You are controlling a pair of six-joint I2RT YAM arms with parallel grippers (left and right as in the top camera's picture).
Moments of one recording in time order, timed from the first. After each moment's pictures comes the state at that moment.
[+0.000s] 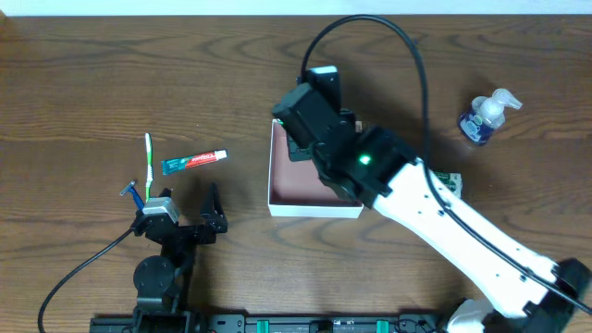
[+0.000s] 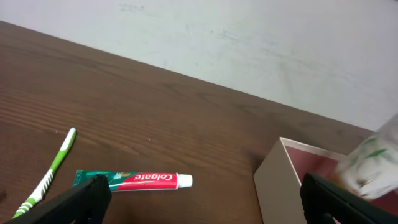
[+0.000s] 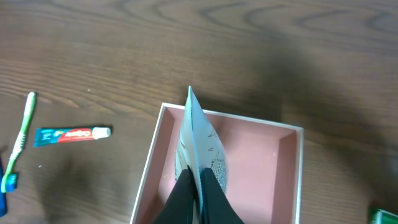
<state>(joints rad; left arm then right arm) -0.06 0.02 0.02 -0.11 0.00 -0.33 0.84 1.64 1.61 -0.87 0.40 0.61</state>
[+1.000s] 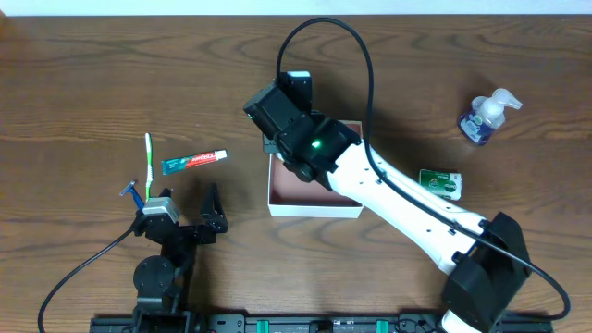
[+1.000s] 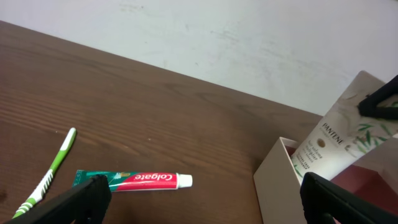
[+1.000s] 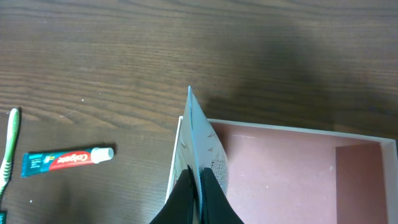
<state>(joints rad) -0.06 0.02 0.02 -0.11 0.00 -0.33 0.84 1.85 1.62 -0.70 0.38 0.70</state>
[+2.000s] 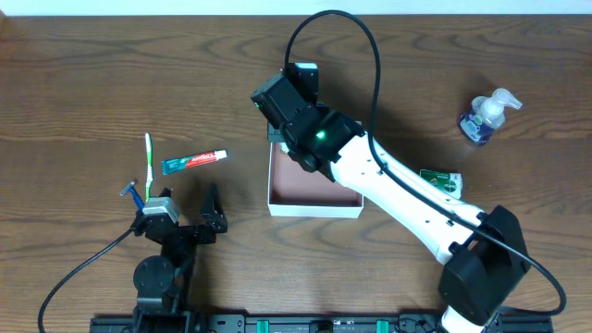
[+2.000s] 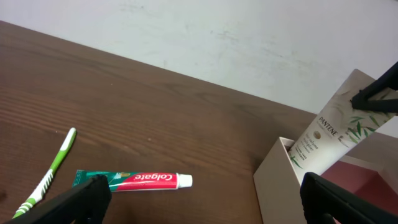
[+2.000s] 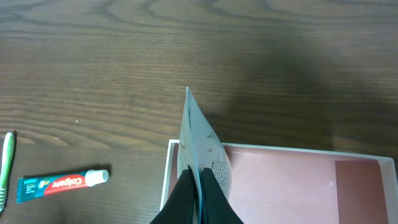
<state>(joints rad) -0.06 0.02 0.02 -0.11 0.00 -0.33 0.79 1.87 1.62 -0.65 0.37 0.71</state>
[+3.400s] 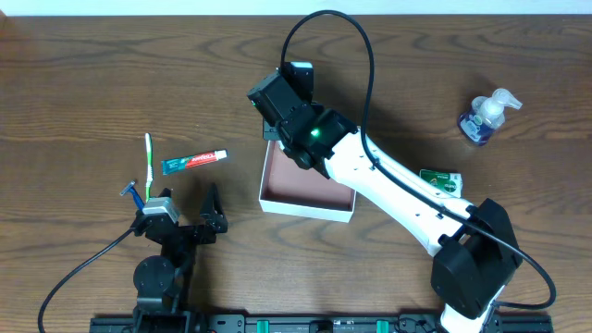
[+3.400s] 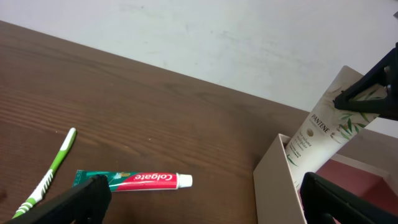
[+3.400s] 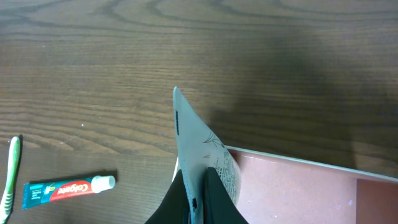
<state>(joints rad) -0.06 0.02 0.02 -0.11 0.00 -0.33 0.79 1.91 1.63 -0.61 0.35 0.72</state>
